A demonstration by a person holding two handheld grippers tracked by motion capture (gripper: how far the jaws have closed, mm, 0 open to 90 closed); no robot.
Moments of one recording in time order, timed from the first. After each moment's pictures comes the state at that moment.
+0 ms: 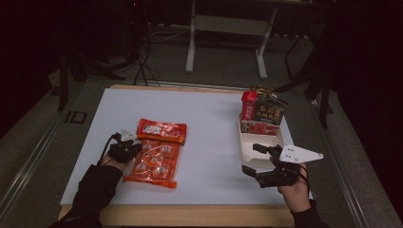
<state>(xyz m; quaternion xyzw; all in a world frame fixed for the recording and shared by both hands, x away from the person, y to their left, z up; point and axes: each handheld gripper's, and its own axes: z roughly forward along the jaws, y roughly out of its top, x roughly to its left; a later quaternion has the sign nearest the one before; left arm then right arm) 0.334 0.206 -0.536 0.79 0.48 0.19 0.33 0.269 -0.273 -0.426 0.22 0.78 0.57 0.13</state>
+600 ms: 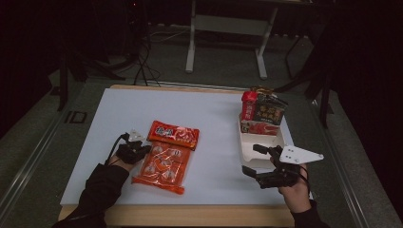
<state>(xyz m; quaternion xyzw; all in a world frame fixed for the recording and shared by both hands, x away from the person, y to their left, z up) 0.332 0.193 -0.532 0.81 0.45 0.16 0.34 0.268 -0.274 -0.426 0.22 0.78 0.56 0.13</state>
